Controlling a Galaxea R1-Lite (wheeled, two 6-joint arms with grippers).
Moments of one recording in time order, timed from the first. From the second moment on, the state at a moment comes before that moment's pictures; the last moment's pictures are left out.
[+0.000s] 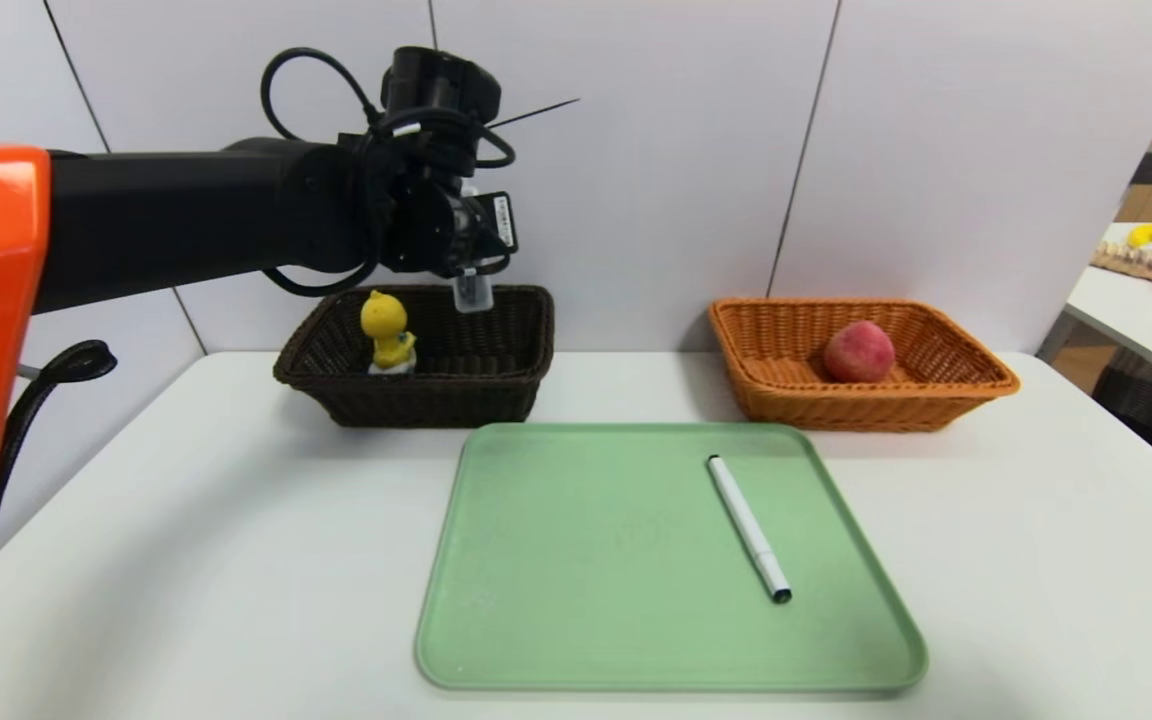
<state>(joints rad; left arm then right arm) -0.53 2.08 -1.96 0.22 0.51 -0.36 0.26 0.89 -1.01 0.71 -0.13 0.18</state>
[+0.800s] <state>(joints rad) -0.43 2.21 -1.96 0.21 0.50 -0.42 0.26 0.89 -1.01 0.70 -0.13 0.18</state>
